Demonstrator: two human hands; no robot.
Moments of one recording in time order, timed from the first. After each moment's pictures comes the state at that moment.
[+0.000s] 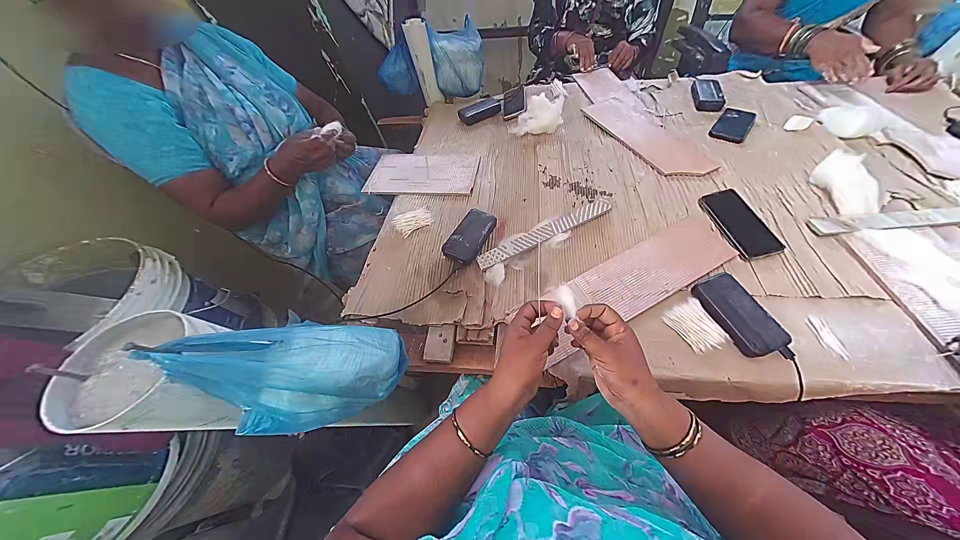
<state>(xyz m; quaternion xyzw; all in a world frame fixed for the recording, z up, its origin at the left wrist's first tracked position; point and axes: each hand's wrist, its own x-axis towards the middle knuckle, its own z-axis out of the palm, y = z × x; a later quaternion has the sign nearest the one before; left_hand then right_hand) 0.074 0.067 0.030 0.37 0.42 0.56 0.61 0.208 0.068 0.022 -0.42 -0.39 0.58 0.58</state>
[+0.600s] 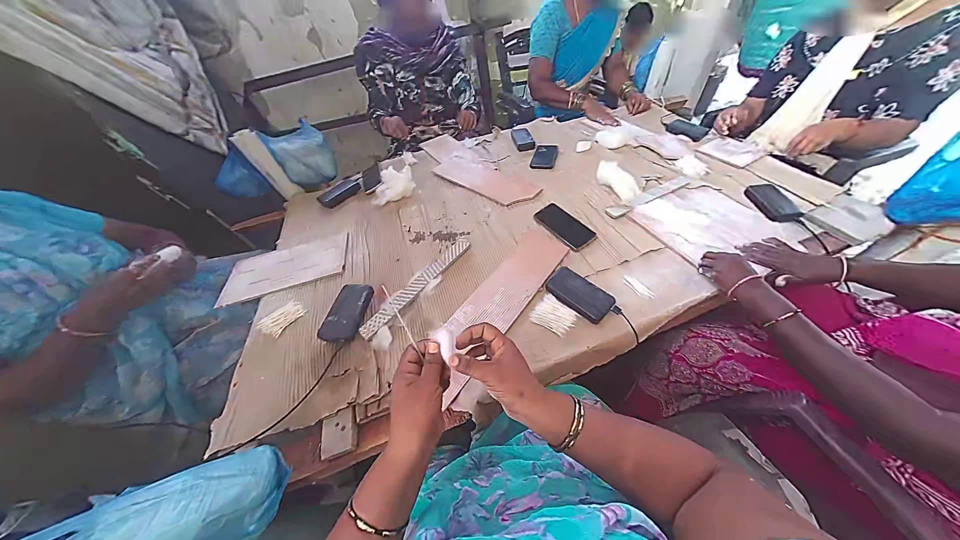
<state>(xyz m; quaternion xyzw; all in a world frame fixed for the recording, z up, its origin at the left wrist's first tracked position) 0.118 0.057 0.045 0.48 0.45 0.57 0.50 0.247 0.044 0.046 -0.37 -0.43 0.57 0.59</state>
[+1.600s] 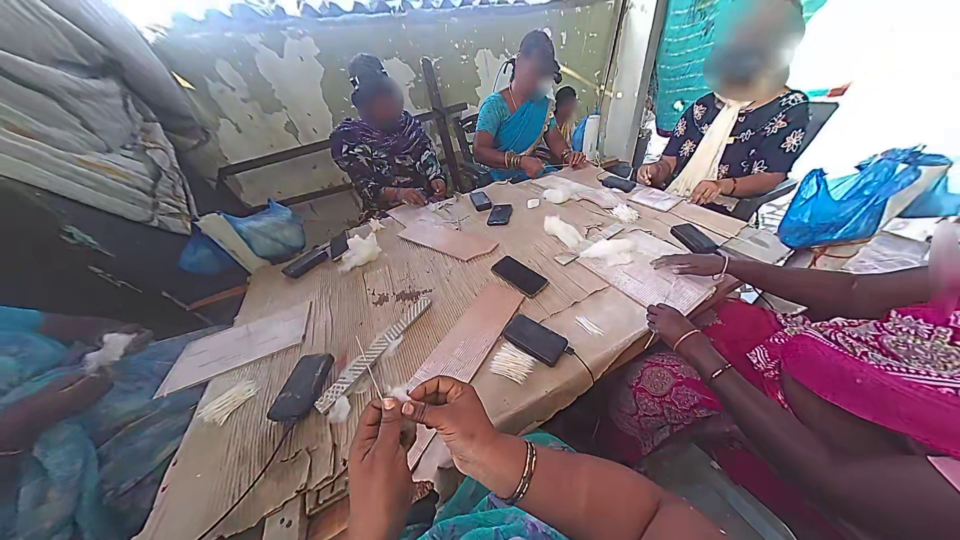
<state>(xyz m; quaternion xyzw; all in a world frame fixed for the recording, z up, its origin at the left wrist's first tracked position) 0.153 0.040 0.067 0.50 0.38 0.63 0.46 0.256 0.041 0.068 -0.33 -0.34 0.61 0.64</state>
